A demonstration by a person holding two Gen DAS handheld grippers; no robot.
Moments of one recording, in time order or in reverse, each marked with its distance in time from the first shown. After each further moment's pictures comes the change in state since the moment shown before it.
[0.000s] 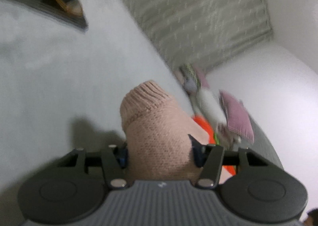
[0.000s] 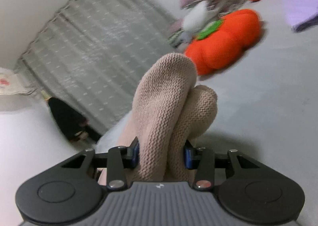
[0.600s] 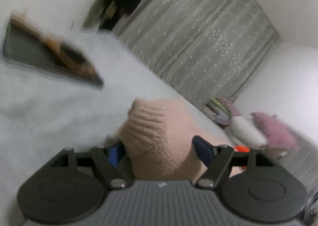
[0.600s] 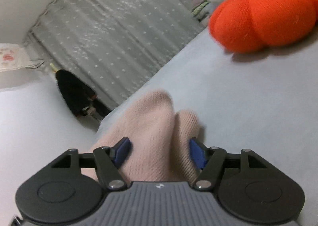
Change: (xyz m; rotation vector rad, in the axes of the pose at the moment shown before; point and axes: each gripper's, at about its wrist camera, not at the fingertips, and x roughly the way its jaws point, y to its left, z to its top) left arm 0.023 -0.010 -0.022 0.333 -0.261 0.277; right arm 0.187 -0.050 0.034 -0.080 0.094 0.072
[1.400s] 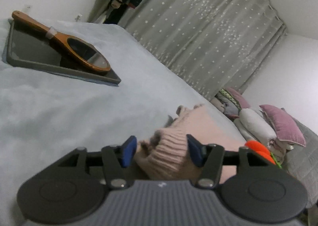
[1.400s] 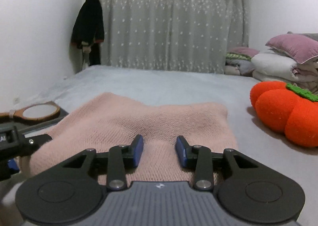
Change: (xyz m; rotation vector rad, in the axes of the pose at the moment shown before) left arm 0.045 0.045 -0.002 -0.068 0.107 0.008; right arm 0.020 0.153 -0.121 -0.755 0.024 -0.185
